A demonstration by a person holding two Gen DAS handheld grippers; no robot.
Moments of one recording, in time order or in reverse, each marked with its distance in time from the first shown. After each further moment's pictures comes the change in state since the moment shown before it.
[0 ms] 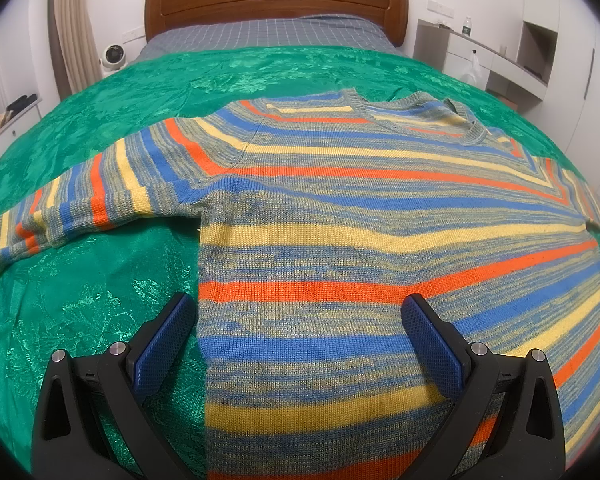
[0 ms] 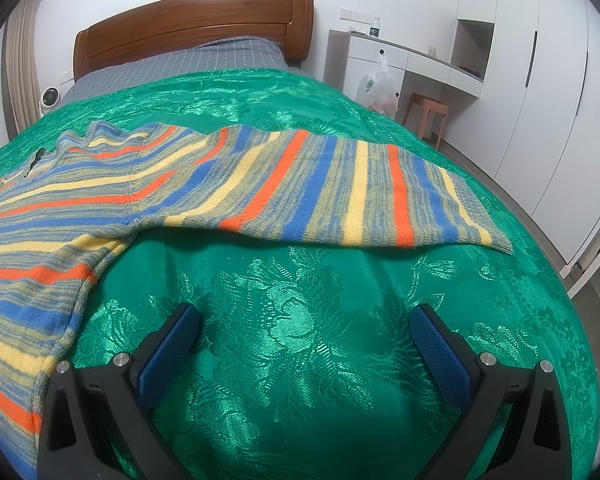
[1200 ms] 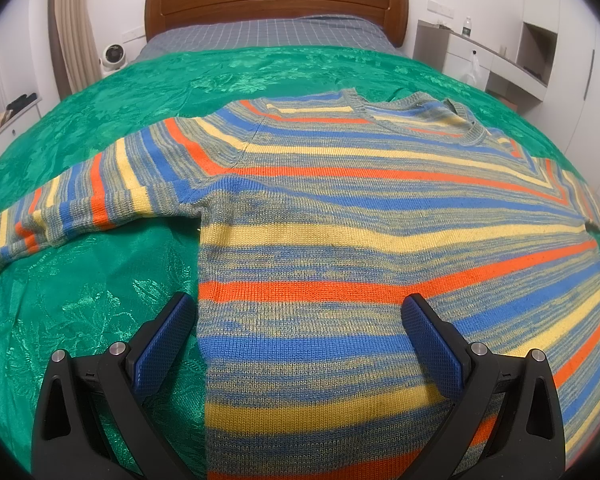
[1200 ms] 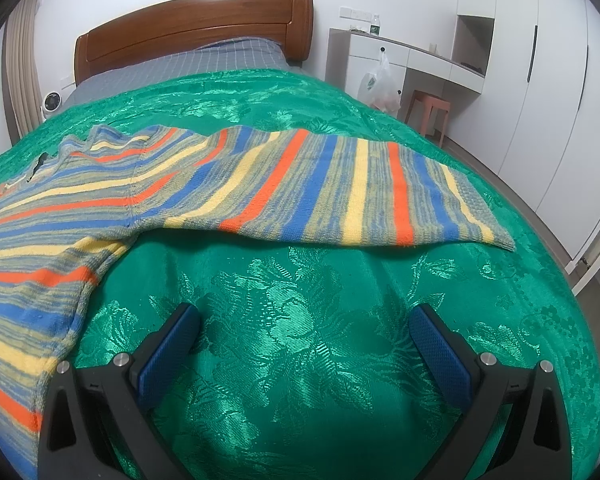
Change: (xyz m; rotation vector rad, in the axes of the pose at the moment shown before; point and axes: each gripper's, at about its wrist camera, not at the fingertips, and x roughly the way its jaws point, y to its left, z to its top) left arm 0.000 0.000 0.000 0.000 0.001 0.000; right arm 0.002 -0.002 0.001 0.016 0.005 0.020
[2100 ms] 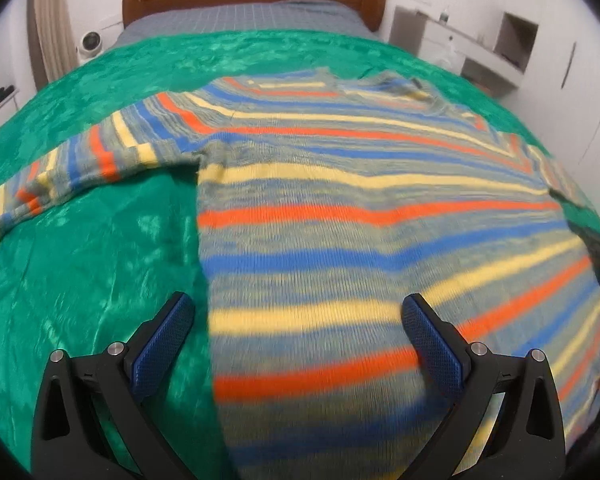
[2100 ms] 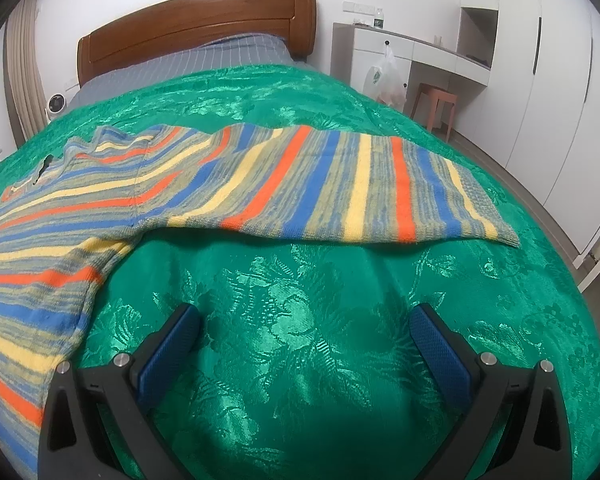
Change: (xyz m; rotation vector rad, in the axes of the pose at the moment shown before) left arm -0.035 0.009 -0.029 0.017 0.051 -0.119; right arm -0.002 -0.003 0.002 0.009 0.039 0.028
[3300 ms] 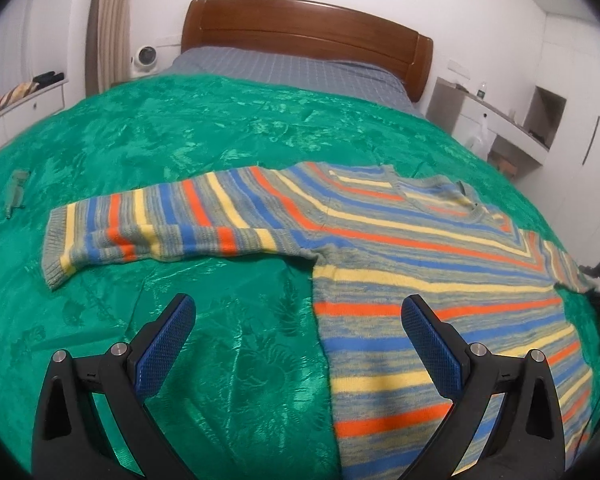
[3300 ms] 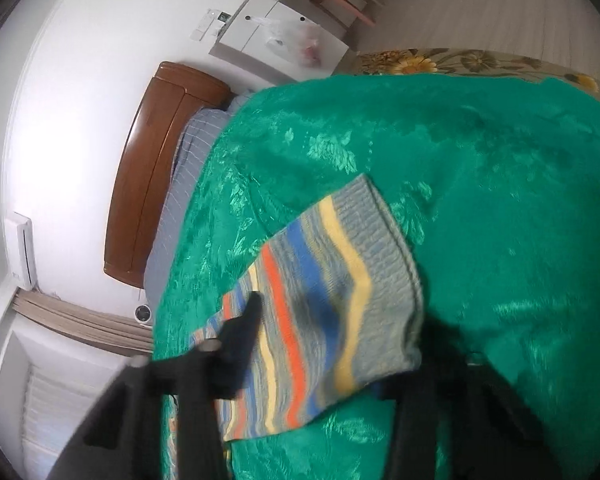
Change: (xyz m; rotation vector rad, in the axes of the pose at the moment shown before) left arm -0.044 0.059 0.029 -0.162 -0.188 0.066; right arm 0.054 -0.163 0.042 0.894 0.049 0.489
